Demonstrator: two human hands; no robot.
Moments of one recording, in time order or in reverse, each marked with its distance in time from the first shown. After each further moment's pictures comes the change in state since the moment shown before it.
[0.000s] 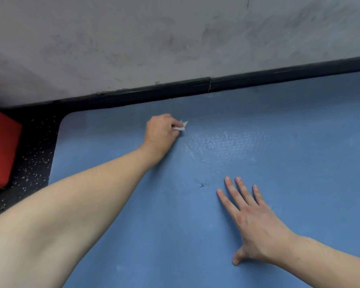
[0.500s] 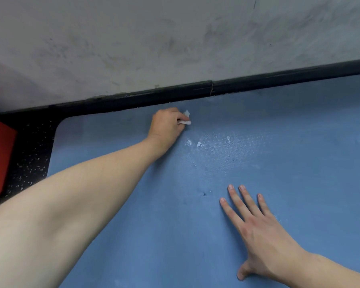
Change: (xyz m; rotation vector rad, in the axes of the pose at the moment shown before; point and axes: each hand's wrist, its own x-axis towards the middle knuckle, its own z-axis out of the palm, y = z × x) left_hand 0.037 0.006 0.011 -0.035 -0.045 0.029; right_hand 0.004 0.003 0.004 0.050 -0.006 -0.012
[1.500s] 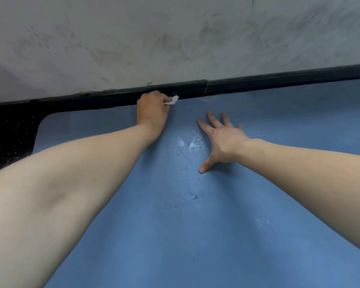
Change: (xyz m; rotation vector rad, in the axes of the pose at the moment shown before) left_hand 0.043 -0.017 -0.001 0.002 0.120 -0.240; right_hand 0.145 0.040 -0.153 0.099 0.126 0.189
